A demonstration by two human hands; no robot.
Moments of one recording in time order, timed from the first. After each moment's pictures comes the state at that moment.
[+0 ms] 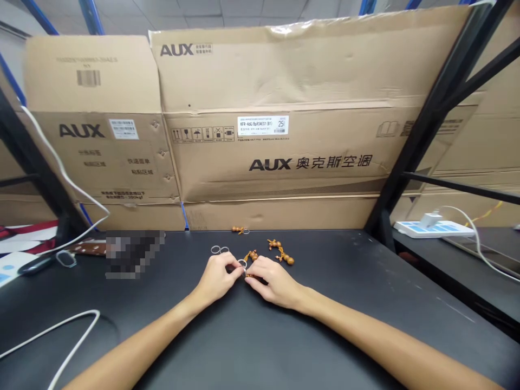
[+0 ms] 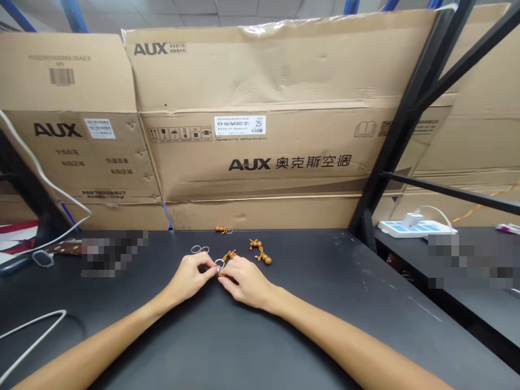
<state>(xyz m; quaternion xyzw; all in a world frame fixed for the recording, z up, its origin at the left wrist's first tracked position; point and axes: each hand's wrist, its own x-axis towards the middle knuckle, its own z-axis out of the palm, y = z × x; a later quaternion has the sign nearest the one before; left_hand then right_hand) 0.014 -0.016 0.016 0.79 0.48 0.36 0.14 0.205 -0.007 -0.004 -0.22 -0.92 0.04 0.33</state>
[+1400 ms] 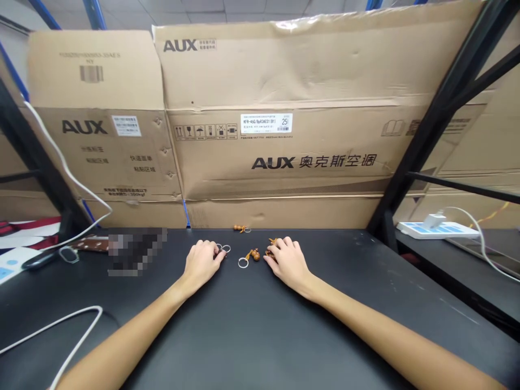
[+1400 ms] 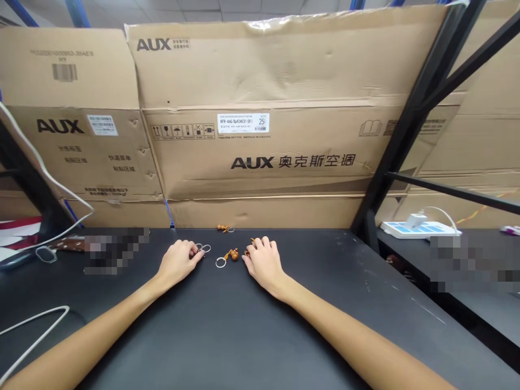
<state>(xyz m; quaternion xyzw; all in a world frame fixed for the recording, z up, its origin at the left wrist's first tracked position) -0.026 0.014 0.010 0.73 0.65 0.21 -0.06 0.225 0.019 -0.008 -0.51 -0.81 -0.17 0.21</state>
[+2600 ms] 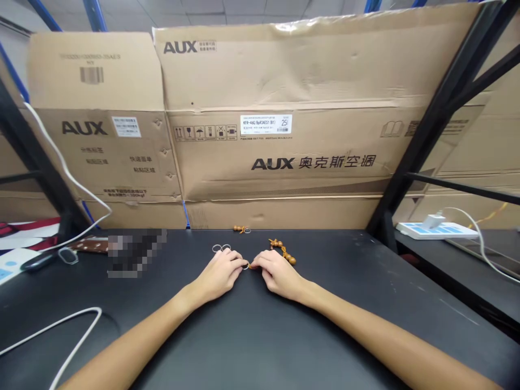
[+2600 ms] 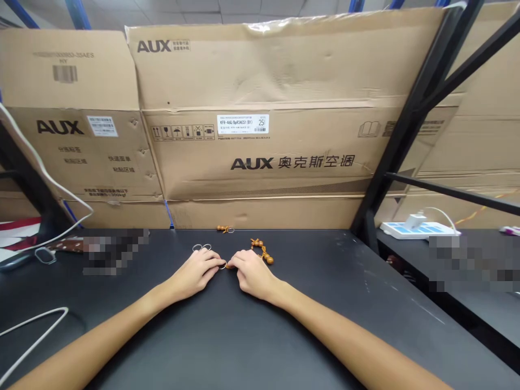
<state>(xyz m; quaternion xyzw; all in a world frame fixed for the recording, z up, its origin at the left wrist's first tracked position) -0.001 -0.006 0.008 0.91 0.36 0.21 -0.04 0.215 0.012 -0.014 -0.28 -0.91 0.02 0.31</state>
